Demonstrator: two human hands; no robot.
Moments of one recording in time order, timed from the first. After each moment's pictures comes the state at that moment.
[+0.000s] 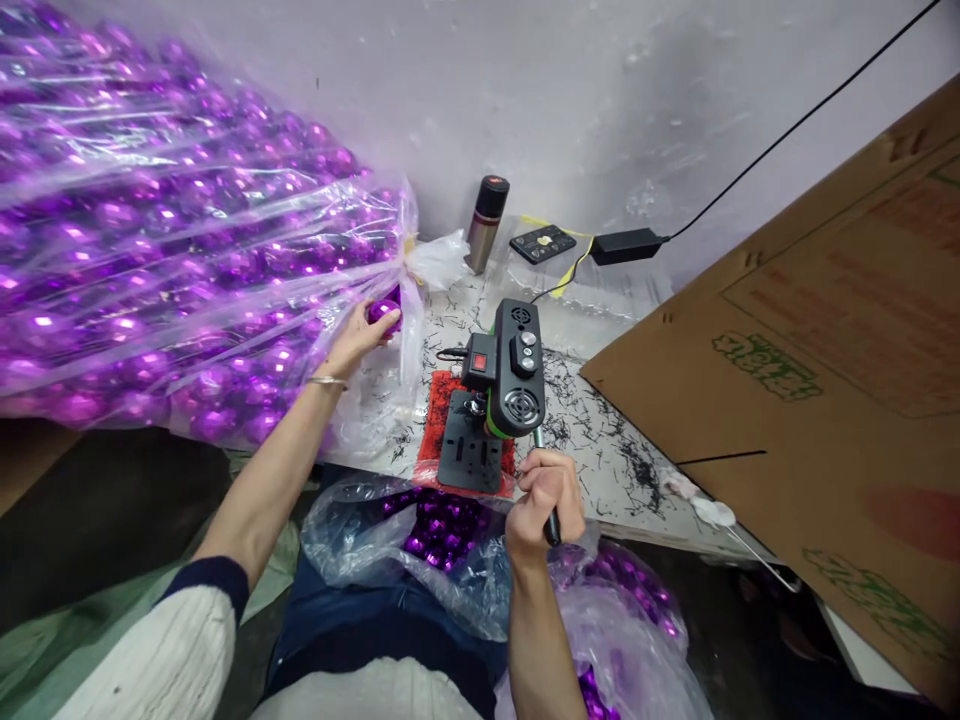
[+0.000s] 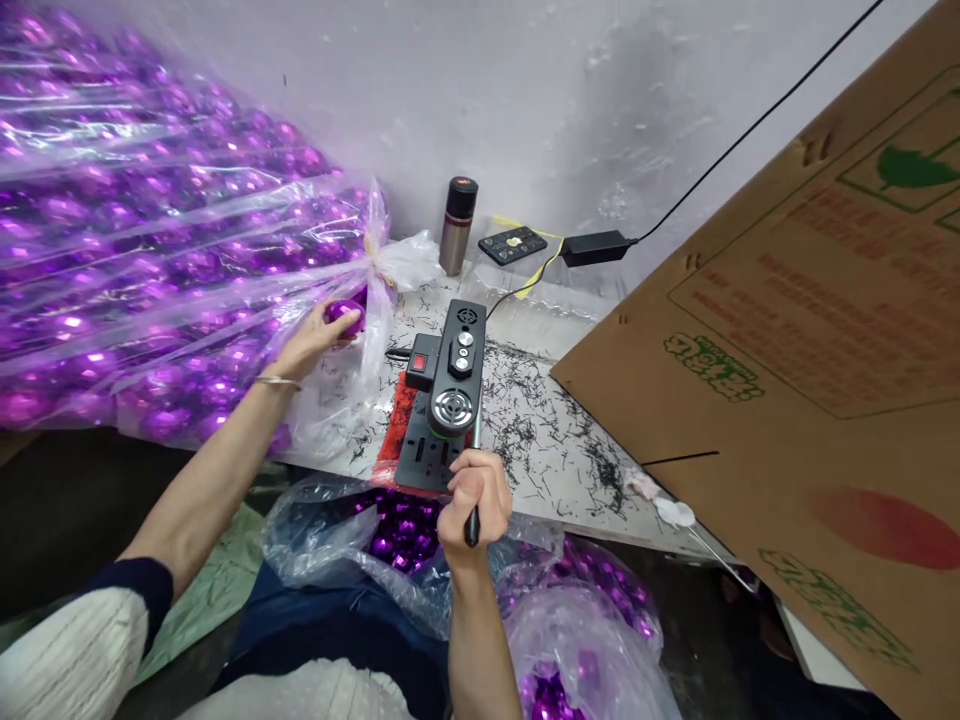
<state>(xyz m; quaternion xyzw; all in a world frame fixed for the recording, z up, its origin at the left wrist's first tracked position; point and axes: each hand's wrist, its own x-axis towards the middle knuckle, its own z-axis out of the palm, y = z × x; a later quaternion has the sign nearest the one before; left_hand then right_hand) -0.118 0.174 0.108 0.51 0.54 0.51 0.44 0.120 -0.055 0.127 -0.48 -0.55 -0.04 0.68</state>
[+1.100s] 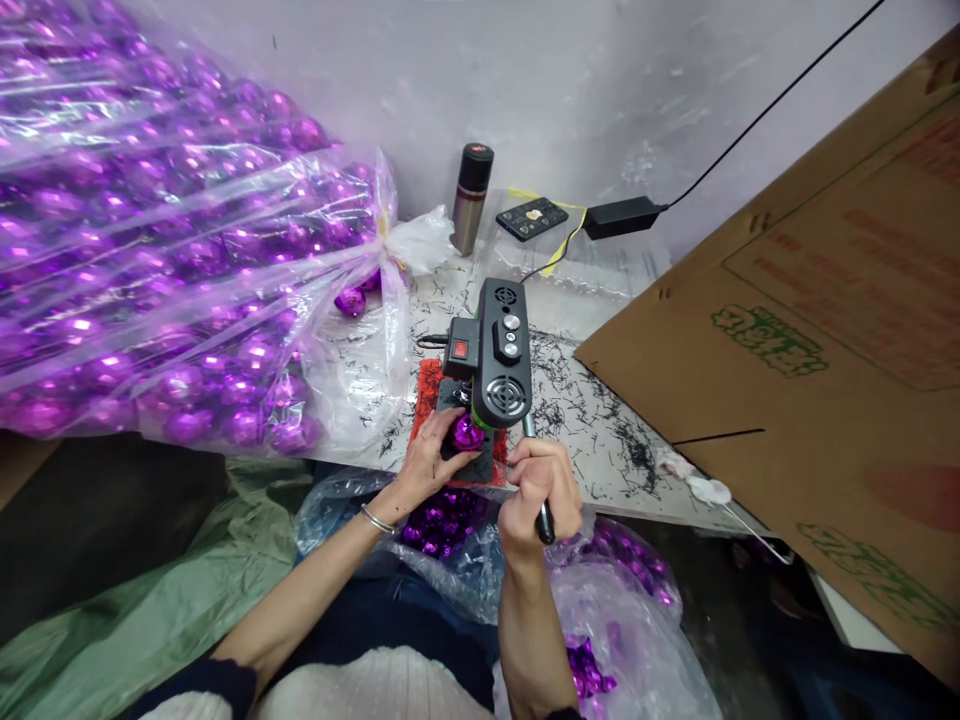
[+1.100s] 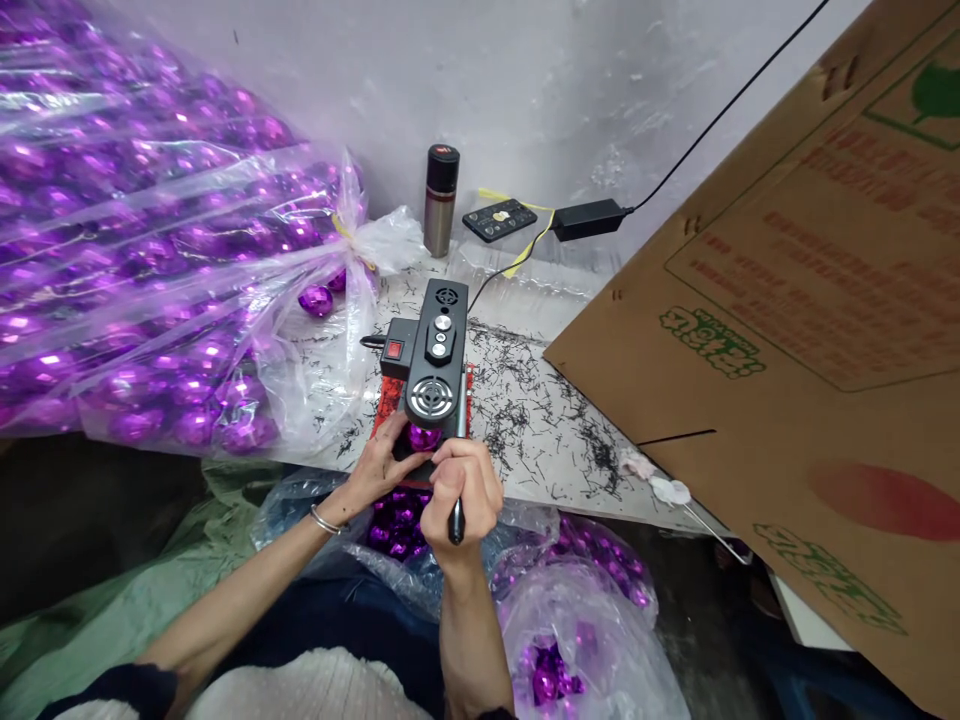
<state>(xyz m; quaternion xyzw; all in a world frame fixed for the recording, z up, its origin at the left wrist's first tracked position) -0.011 0.002 0.011 0.76 0.42 0.40 0.28 0.121 -0.059 0.142 -0.49 -0.57 -0.04 0.65</state>
